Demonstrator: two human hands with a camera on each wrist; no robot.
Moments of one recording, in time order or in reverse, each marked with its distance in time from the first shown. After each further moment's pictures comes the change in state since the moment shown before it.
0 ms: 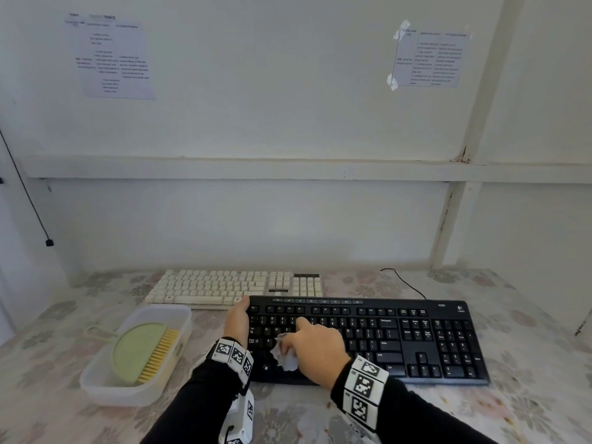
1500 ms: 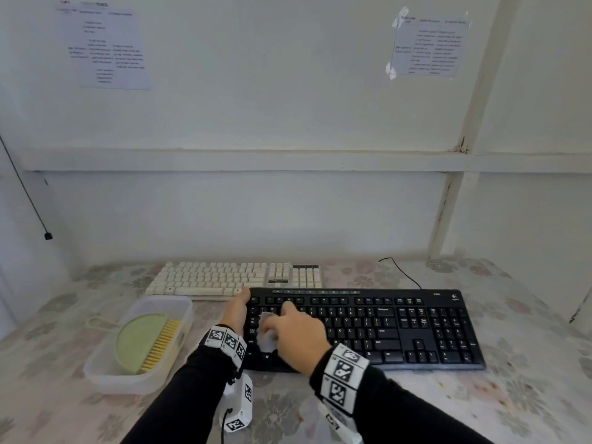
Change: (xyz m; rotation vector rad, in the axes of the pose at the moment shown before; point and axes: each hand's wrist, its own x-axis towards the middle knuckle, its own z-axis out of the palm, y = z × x) left_hand -0.016 0.008 -0.004 -0.009 -0.069 -0.165; right_hand -0.001 -0.030 -0.010 0.179 0.043 0.022
